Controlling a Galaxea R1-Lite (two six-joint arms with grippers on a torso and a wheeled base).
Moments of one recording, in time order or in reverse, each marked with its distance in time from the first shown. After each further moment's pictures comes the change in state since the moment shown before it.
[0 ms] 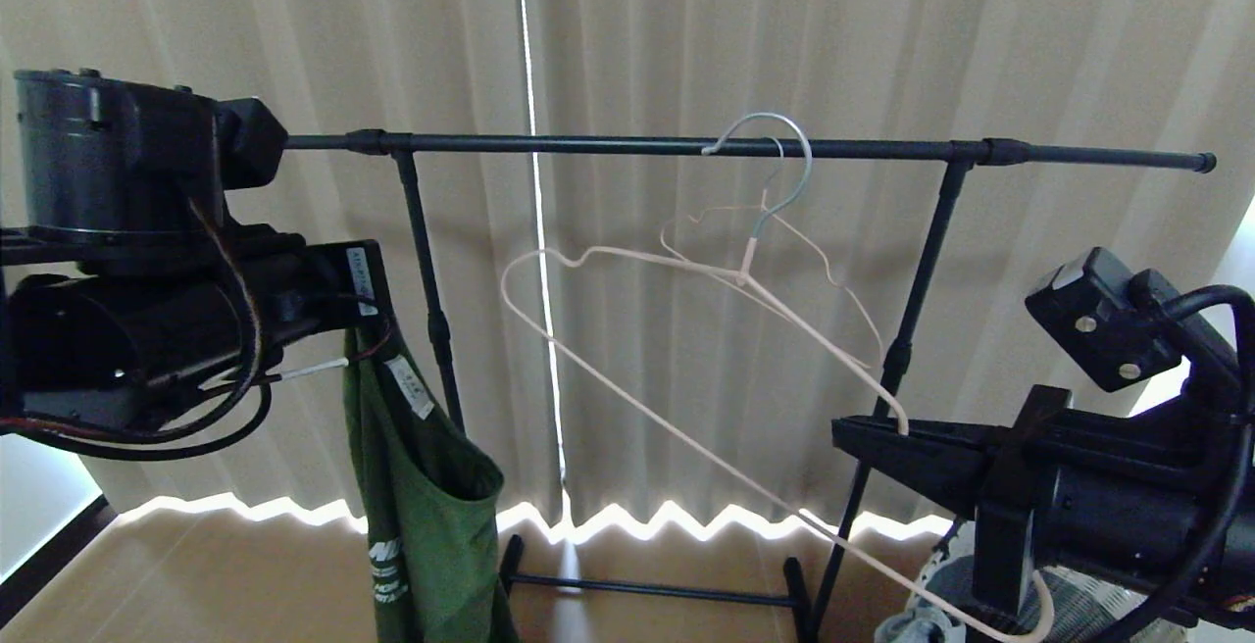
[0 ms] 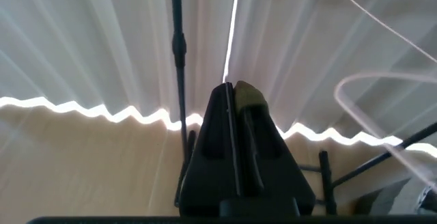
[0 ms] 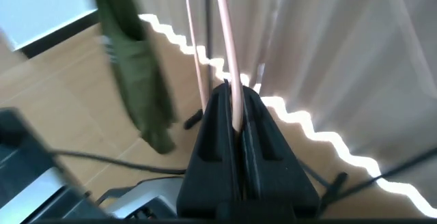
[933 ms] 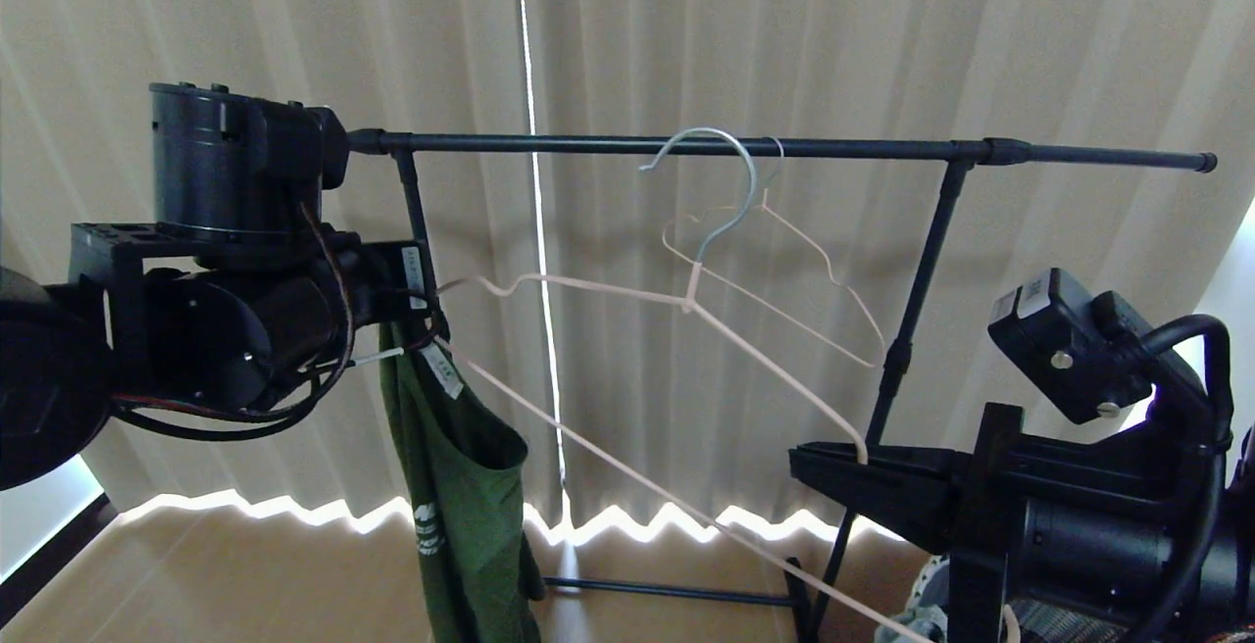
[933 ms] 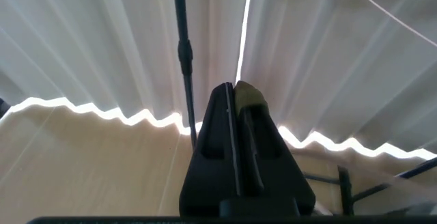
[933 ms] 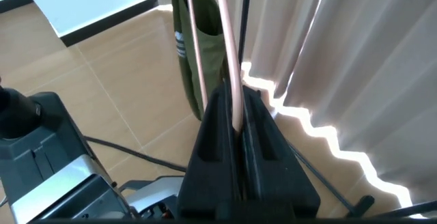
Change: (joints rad) left arm -0.051 0.099 -0.054 -0.037 0.119 0.023; right arm 0.054 0.034 0.011 -0.059 0.075 -0.001
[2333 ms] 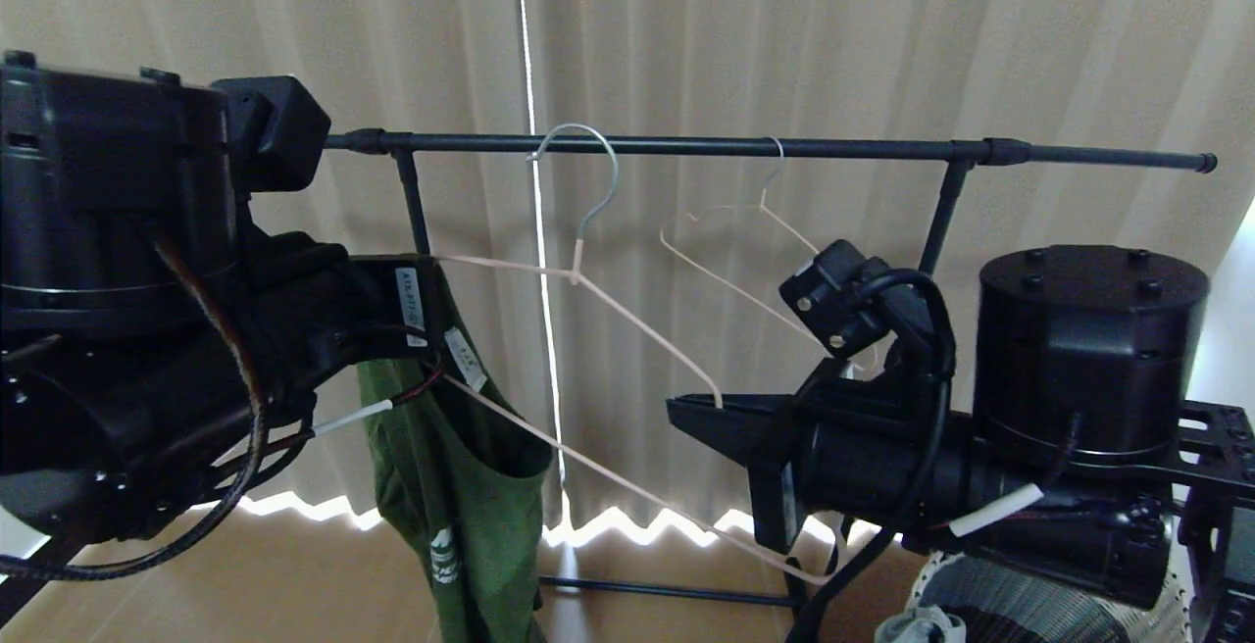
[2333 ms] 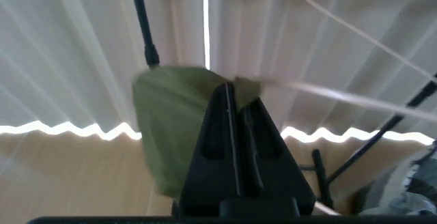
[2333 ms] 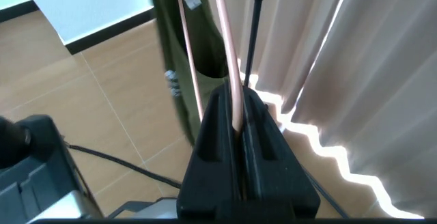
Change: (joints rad) left arm -0.217 -0.161 0.088 0.007 0.060 0.008; right arm -0.001 0.285 -0.161 -0.154 0.010 0.000
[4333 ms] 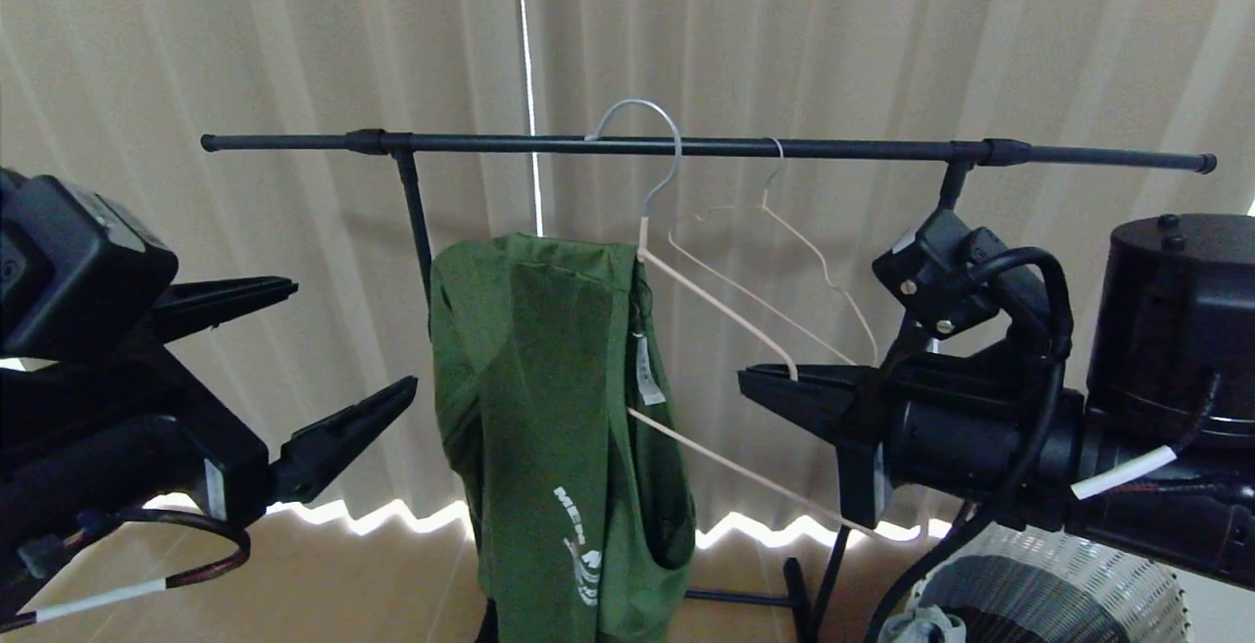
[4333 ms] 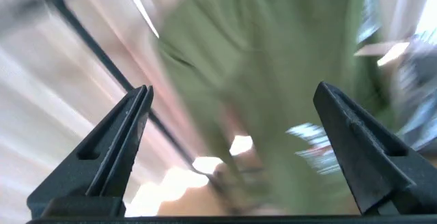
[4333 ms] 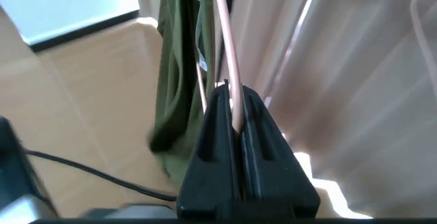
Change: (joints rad) left arm 0.198 -0.310 0.342 -0.170 -0.577 0.627; right arm -0.084 -0.127 0.052 0.053 0.009 -0.143
